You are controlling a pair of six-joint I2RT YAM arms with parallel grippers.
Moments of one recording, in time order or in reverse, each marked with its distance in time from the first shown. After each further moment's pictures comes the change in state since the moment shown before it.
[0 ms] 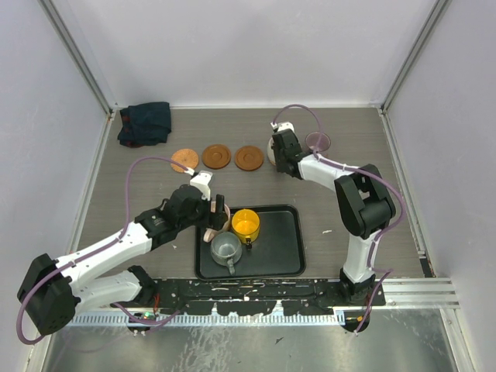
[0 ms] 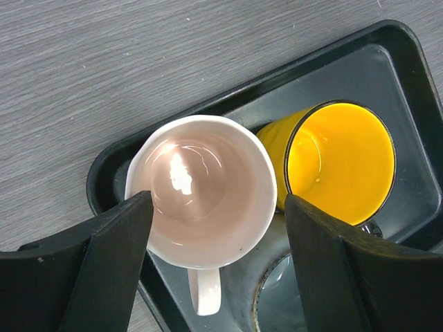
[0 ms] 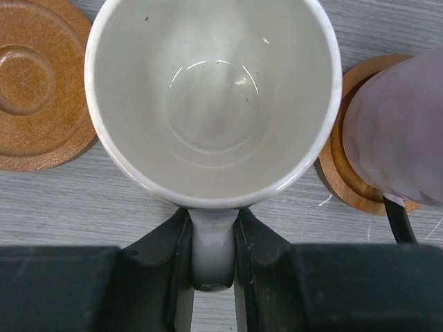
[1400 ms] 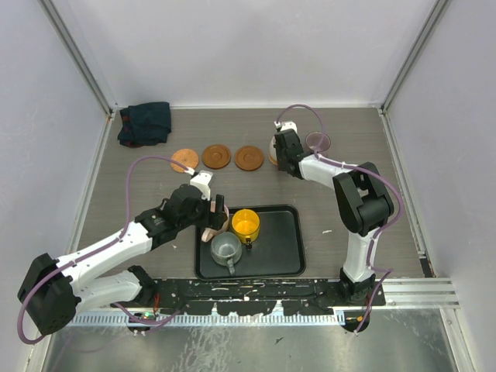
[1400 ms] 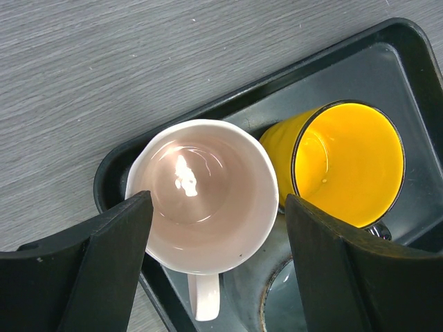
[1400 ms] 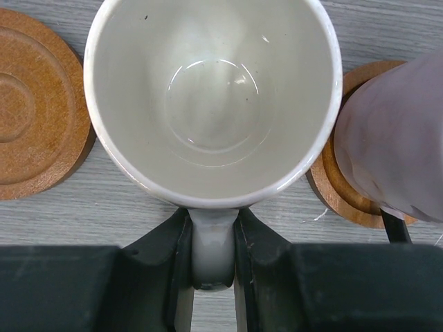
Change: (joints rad) left arm 0.006 0.005 0.000 0.000 -0.006 0.021; right arm -0.024 0.035 -0.001 0.053 0.008 0.017
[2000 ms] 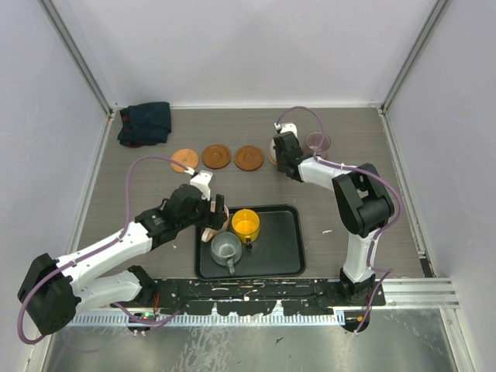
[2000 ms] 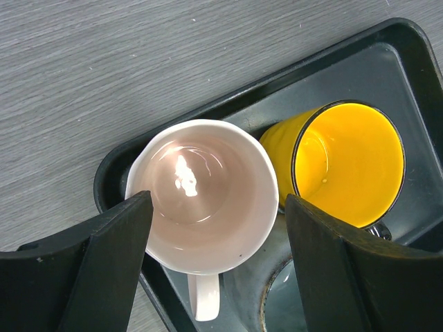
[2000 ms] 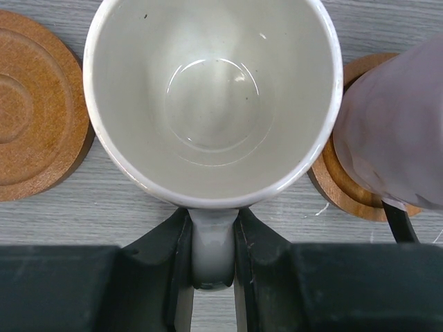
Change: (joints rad) left arm 0.000 0.000 0.000 0.000 0.000 0.000; right arm 0.016 -0.009 -0.036 0.046 0.035 0.020
